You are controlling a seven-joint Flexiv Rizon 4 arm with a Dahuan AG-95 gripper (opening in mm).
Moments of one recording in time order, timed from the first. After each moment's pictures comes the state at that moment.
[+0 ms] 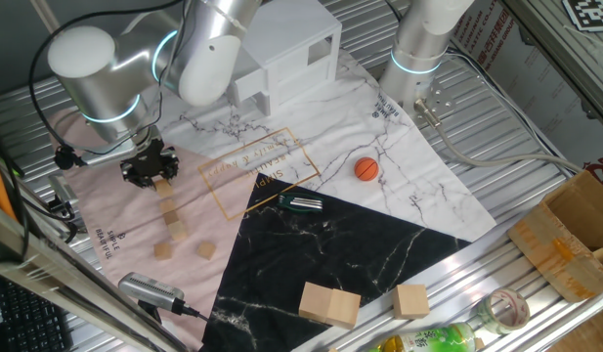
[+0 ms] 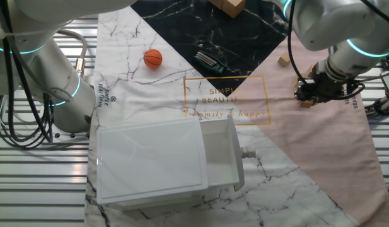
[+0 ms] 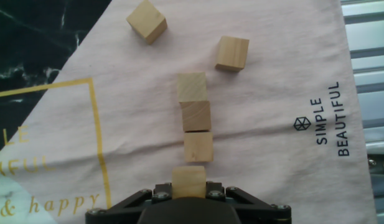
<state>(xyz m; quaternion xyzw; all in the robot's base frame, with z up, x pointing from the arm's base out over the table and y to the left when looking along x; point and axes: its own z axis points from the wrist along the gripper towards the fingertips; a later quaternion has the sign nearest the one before) 0.682 -0.004 0.064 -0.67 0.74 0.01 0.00</state>
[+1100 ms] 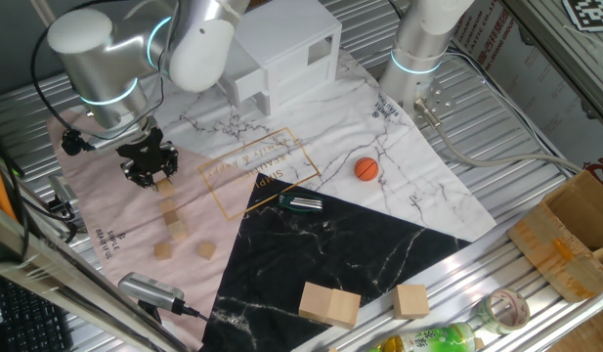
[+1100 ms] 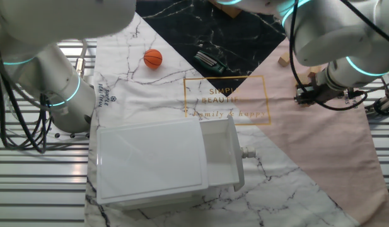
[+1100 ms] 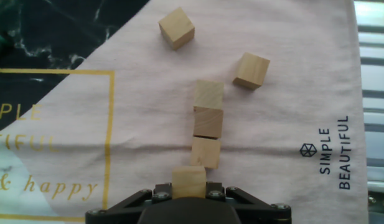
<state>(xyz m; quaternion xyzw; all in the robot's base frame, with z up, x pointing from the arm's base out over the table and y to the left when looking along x) 0.681 -0.003 0.064 -0.74 0.67 0.04 0.04</state>
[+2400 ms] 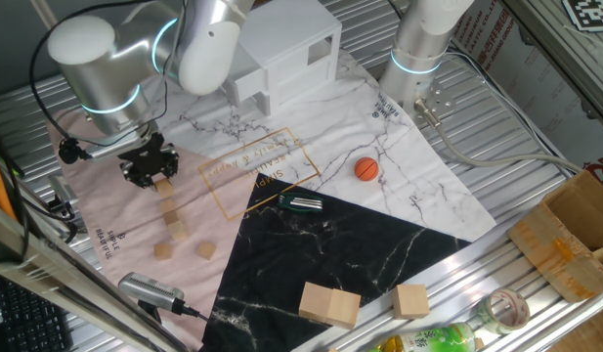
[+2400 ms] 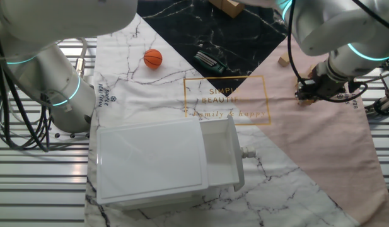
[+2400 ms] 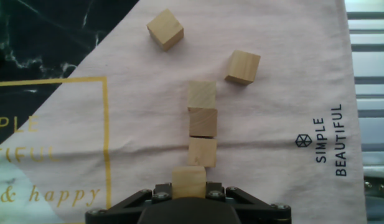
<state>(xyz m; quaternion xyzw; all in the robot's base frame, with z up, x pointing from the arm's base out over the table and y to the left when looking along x) 0.681 0.003 0.070 -0.71 0.71 0.02 0.02</state>
